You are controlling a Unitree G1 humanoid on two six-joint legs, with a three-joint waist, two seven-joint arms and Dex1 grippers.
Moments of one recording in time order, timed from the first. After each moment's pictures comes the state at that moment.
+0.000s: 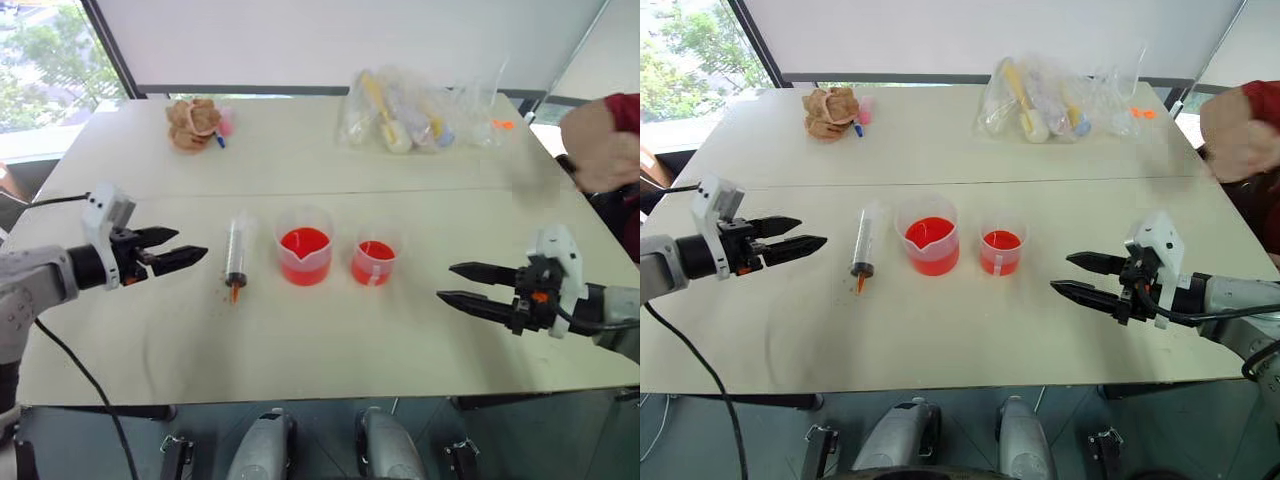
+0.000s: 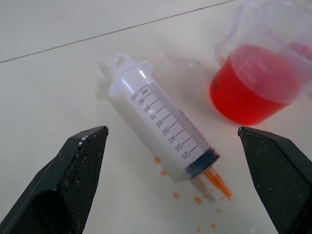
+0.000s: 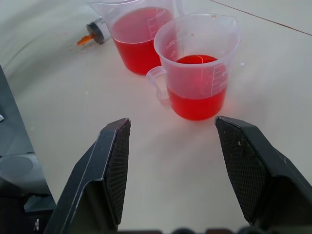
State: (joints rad) left arm -0.26 0.94 0.33 -0.16 -0.71 0.91 -0.83; right arm 0.03 -0.96 -0.41 -0.50 0.83 0.79 0.91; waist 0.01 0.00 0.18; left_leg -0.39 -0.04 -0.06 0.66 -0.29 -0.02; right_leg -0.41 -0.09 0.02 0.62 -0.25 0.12
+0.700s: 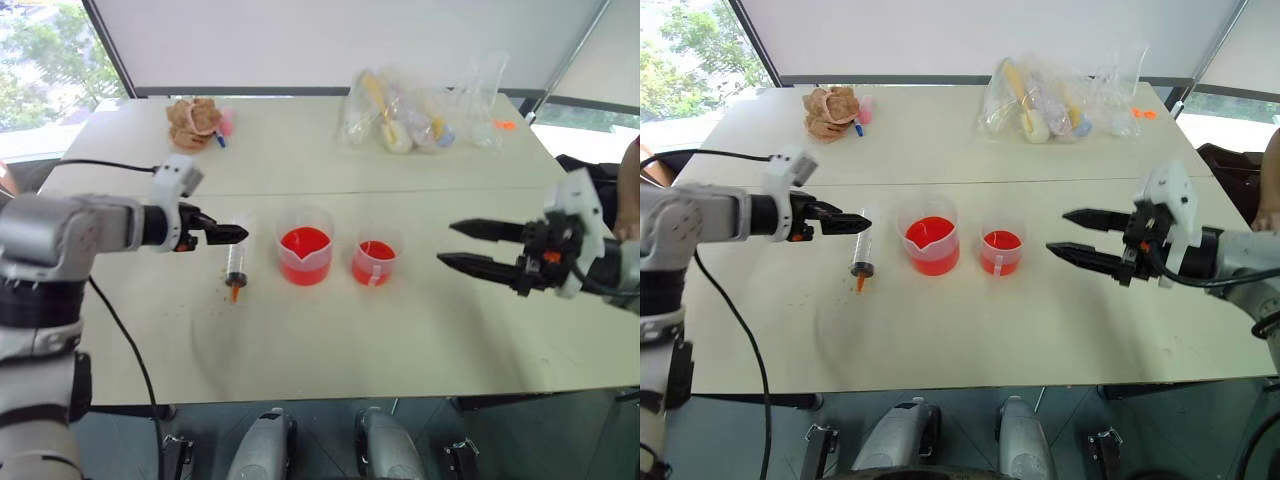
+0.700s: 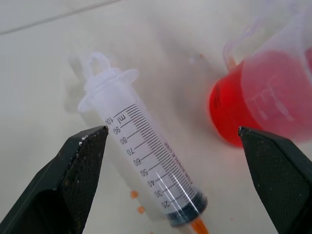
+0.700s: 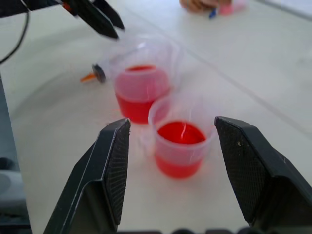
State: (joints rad) left arm -0.92 0.79 -0.08 0.11 -0.61 1.49 -0.60; right arm -0.28 -1.04 -0.40 -0.49 0.89 0.80 0.92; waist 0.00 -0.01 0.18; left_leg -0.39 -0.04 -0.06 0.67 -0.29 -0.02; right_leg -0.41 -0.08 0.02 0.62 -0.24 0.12
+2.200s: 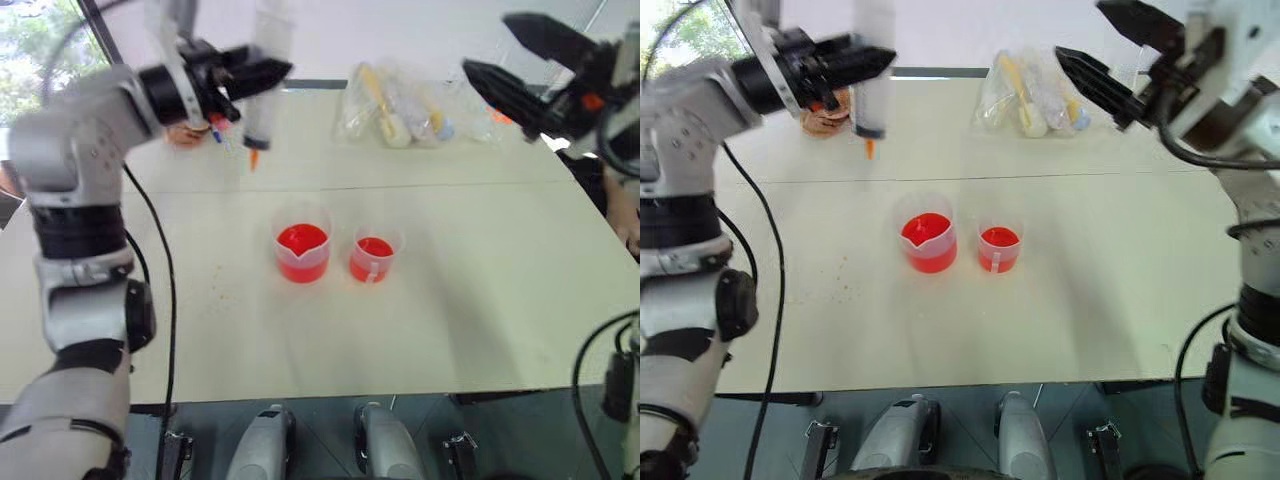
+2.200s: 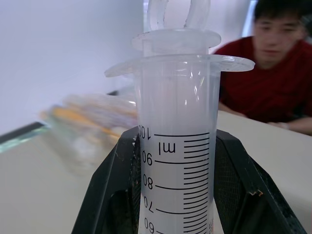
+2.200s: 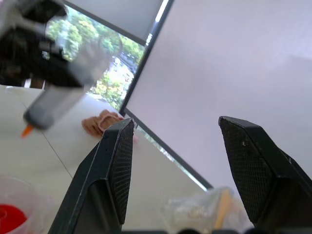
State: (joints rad) left arm -1.06 0.51 0.15 0.06 -0.55 0.91 -0.83; right arm -0.84 -0.83 -0.17 -0.27 0.57 0.42 0.66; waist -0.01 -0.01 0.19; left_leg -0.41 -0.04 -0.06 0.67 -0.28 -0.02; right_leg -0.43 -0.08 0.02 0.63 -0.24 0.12
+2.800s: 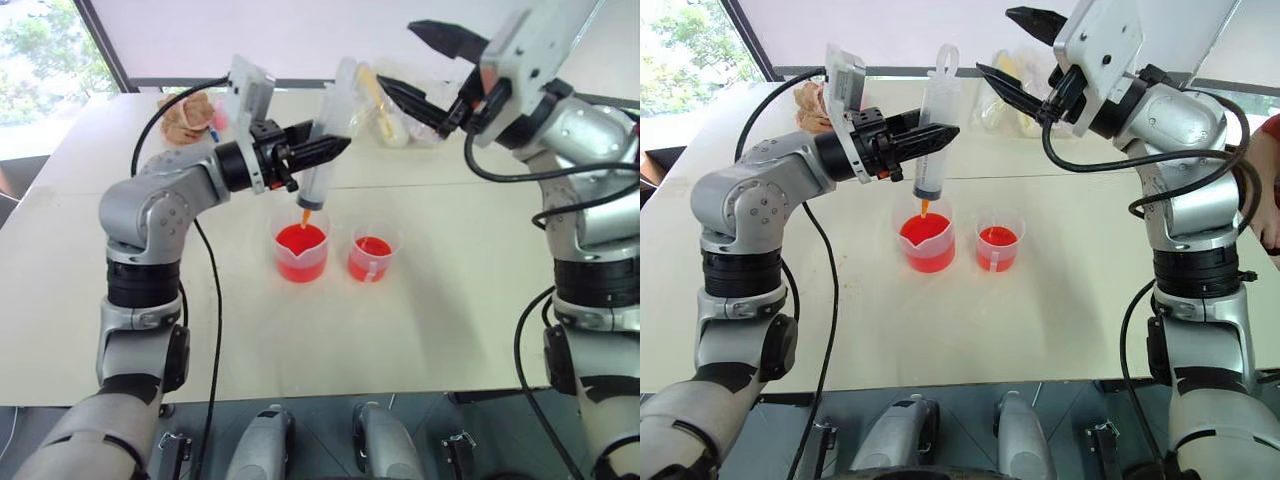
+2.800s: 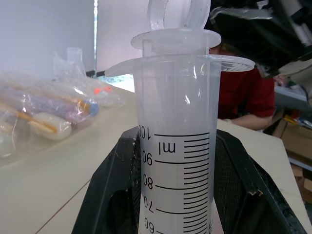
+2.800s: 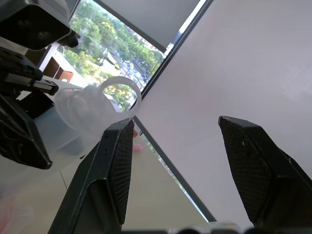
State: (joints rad) left arm -0.92 0.38 0.08 -0.09 -0.62 0.86 -0.76; right arm -0.94 -0.63 0.01 -0.03 0.30 0.14 0.74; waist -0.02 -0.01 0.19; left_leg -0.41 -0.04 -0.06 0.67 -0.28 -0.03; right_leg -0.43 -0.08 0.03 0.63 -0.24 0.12
